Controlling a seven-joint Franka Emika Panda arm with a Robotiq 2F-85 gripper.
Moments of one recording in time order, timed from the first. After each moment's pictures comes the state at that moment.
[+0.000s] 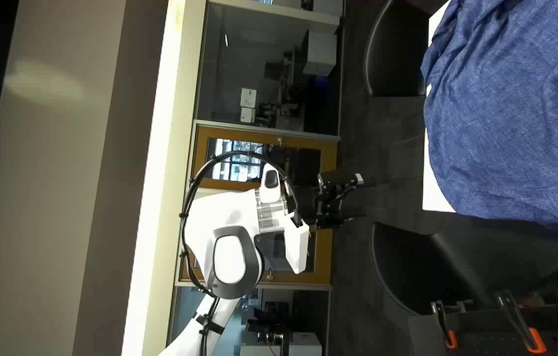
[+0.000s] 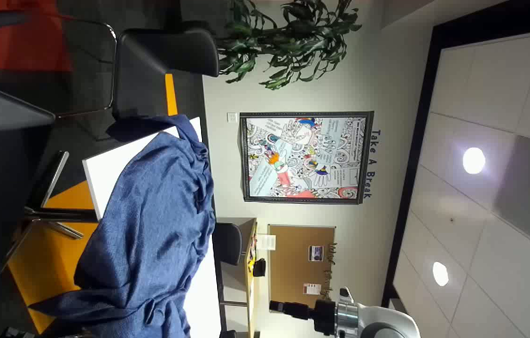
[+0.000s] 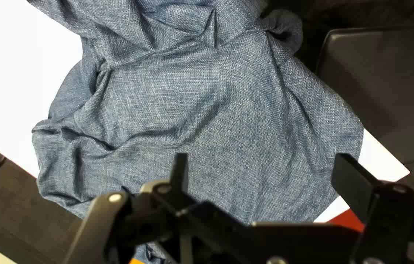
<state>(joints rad) -0.15 -0.60 -0.29 -2.60 -0.33 2.23 -0.47</state>
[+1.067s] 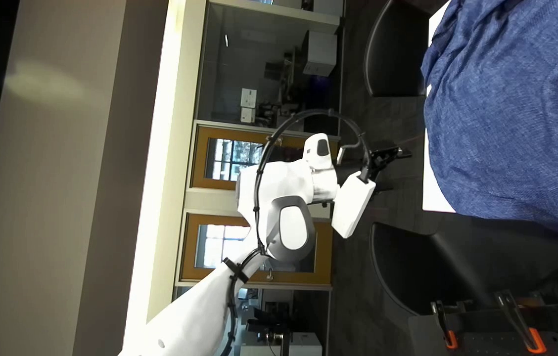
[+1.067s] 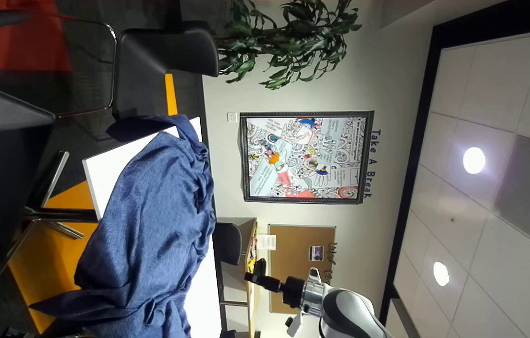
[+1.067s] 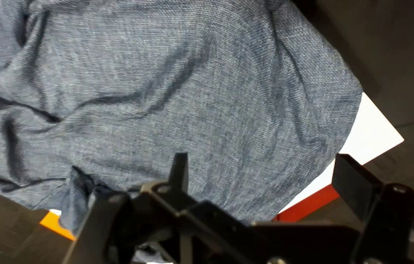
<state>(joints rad) -0.04 -0.28 -0.42 -2.56 -0.05 2.54 -0.70</state>
